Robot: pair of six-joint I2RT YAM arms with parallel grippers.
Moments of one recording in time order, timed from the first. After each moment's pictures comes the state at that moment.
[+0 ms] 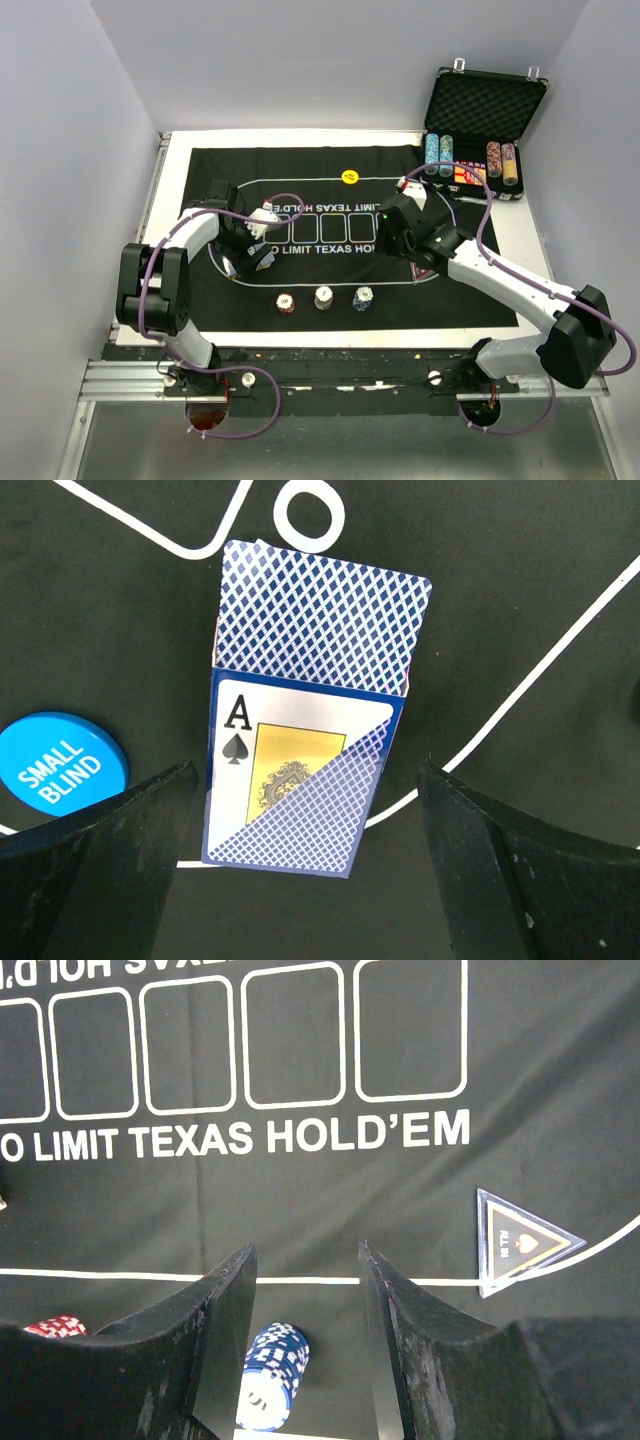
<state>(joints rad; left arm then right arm) -0.11 1.62 1.03 -0.72 0.35 0.83 0.73 1.33 1.01 -0.52 0.40 0.63</state>
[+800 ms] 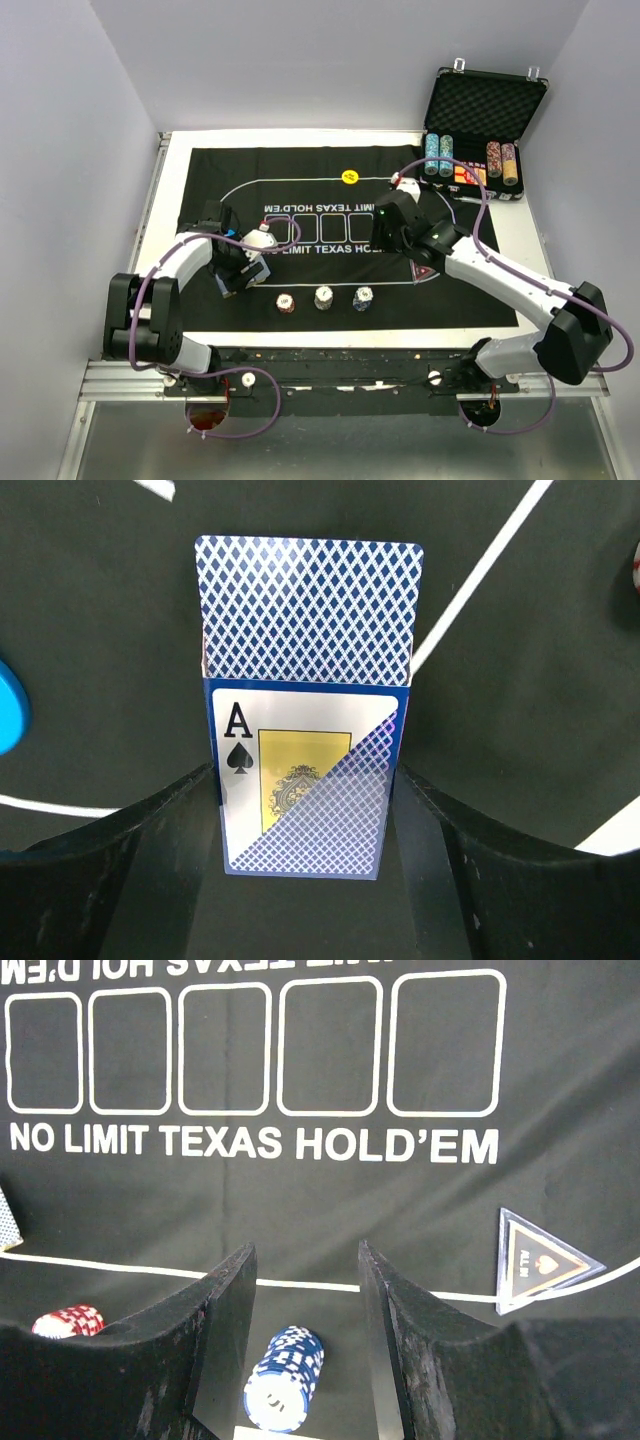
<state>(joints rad) -0.11 1.47 0.83 -0.68 0.32 0.90 0.73 1.35 1.05 -0.50 0.37 0.60</state>
